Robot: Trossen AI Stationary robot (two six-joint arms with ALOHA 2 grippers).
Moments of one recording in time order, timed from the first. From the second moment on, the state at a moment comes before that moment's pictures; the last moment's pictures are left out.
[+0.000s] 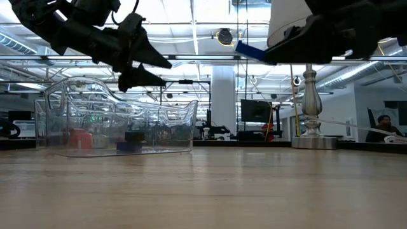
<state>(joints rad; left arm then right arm) 0.08 1.22 0.47 0.44 -0.11 -0.41 0.40 1.36 0.47 0.61 0.45 -0.19</state>
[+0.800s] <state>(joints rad) -0.02 1.49 0.66 0.70 0.06 -0.53 0.37 1.38 0.57 0.60 0.73 -0.54</state>
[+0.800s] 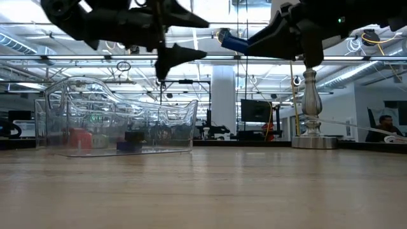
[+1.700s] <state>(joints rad) -0.03 1.66 0.82 0.71 0.05 -0.53 0.37 1.40 0.57 0.60 0.76 -0.54</state>
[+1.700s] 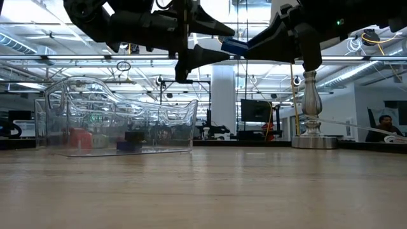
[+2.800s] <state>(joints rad) -0.01 1.26 0.63 0.29 -0.32 -0.41 0.41 1.22 0.57 0.39 0.83 -0.06</state>
